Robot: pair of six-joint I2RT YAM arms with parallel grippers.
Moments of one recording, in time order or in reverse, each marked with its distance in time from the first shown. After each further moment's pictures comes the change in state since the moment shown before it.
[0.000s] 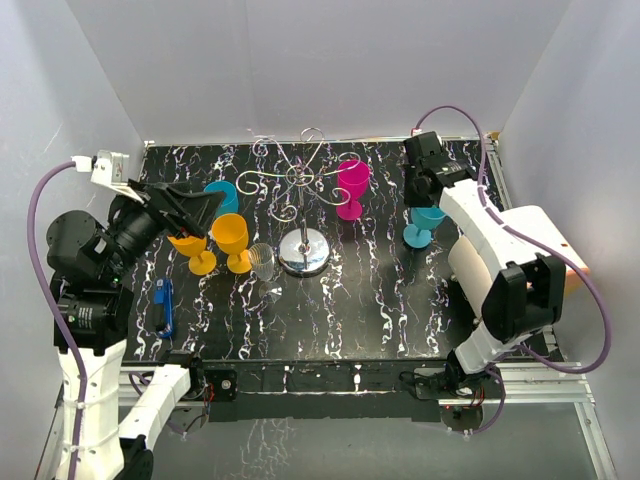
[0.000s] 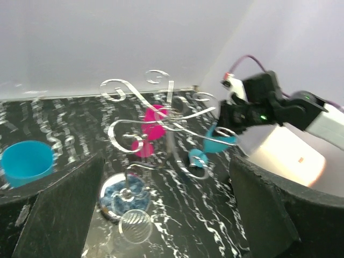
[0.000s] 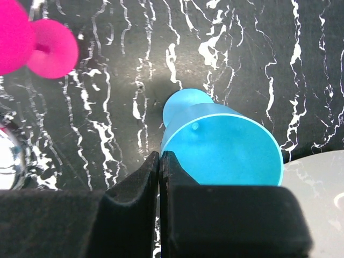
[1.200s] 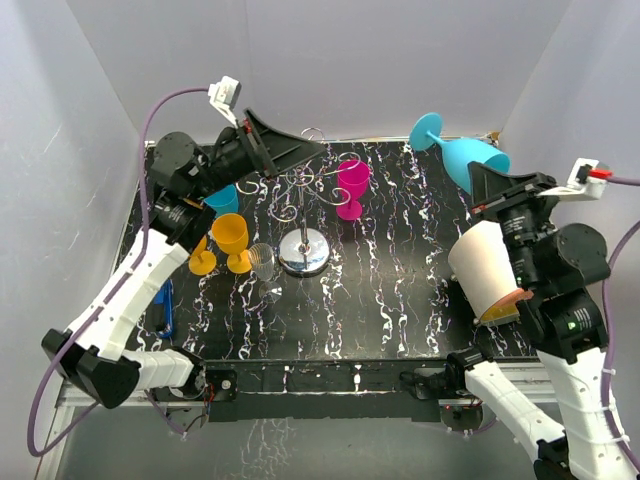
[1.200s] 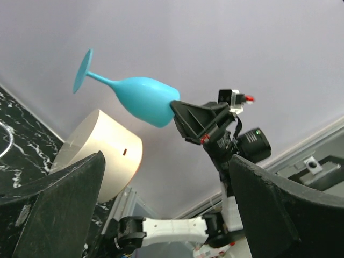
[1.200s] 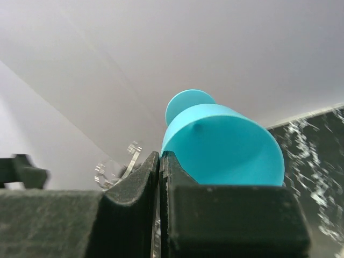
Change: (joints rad) left arm -0.418 0.497 0.085 0.714 0.258 -0.653; right arm 0.031 -0.933 -0.269 0.473 -0.061 0.288
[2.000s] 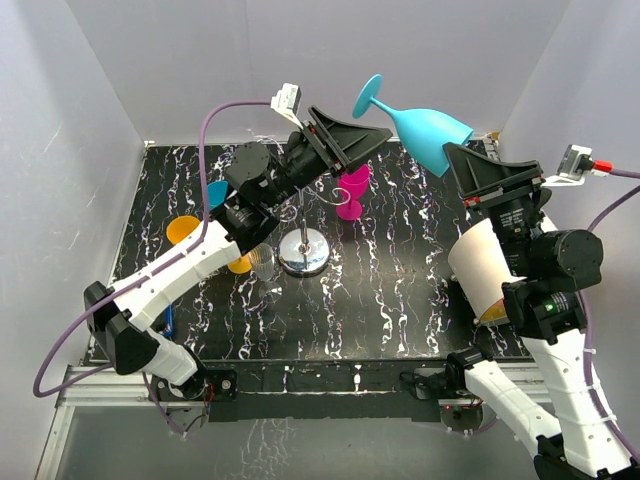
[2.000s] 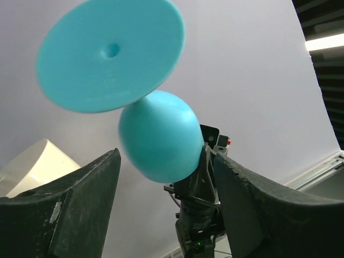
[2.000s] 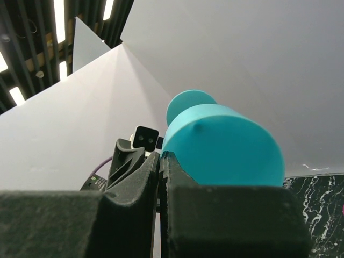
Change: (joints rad) left arm -0.338 0.239 0.120 0.159 -0.449 -0.117; right arm 0.000 0.020 -0.088 0.459 -0.279 0.377
